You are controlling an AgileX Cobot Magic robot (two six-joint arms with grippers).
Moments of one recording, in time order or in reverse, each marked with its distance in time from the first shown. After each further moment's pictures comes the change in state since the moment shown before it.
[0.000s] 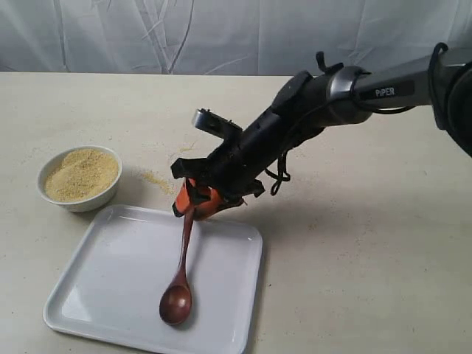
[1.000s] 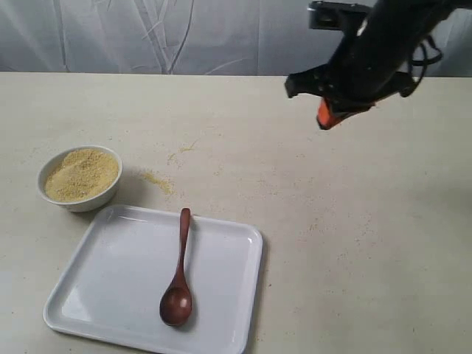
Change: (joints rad) left arm 0.000 0.000 0.000 0.000 0.000 0.000; right arm -0.213 -0.465 0.042 -0.813 0.048 0.561
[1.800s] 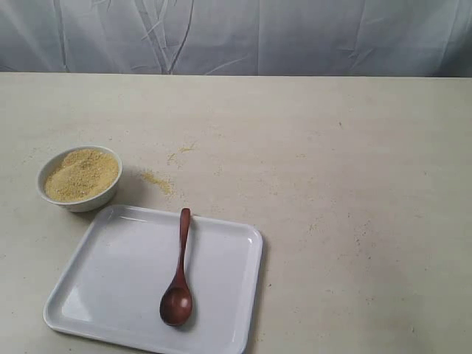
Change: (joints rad) left arm 0.000 0.000 0.000 0.000 0.000 0.000; right arm -0.172 -0.994 0.690 -0.198 -0.388 0.067
